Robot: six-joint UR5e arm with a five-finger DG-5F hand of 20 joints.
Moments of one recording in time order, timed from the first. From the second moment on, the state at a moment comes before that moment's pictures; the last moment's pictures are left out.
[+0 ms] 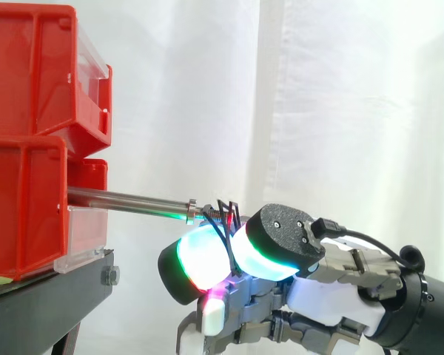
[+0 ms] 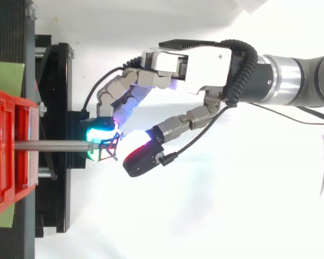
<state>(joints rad) 0.03 -2.51 -1.24 -2.14 -1.64 -0.25</state>
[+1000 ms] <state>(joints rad) 0.01 -2.35 -1.24 -2.68 -1.63 -0.30</state>
